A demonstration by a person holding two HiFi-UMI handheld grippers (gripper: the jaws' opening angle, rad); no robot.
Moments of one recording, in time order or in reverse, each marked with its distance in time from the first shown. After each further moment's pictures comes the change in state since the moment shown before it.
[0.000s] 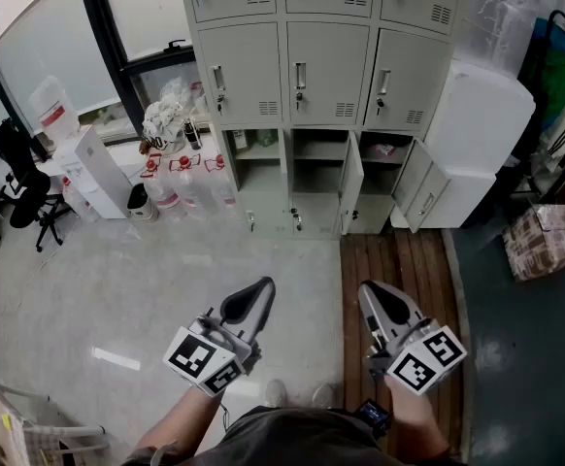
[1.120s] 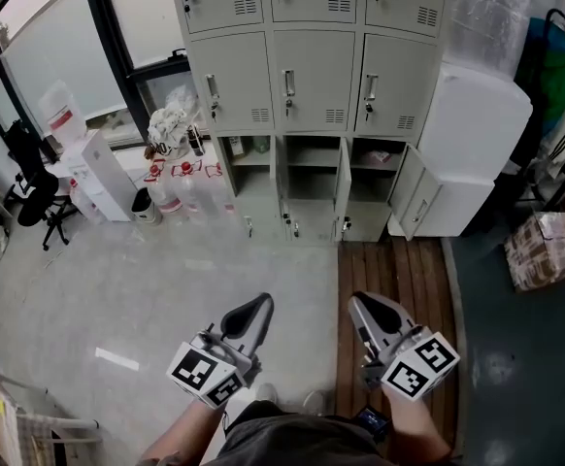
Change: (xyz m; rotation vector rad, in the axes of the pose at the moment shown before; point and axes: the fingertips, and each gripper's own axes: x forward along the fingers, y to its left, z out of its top) left arm 0.021 -0.064 -0.027 -0.008 0.026 0.066; right arm -0.049 -0.030 -0.002 0.017 0.017 0.089
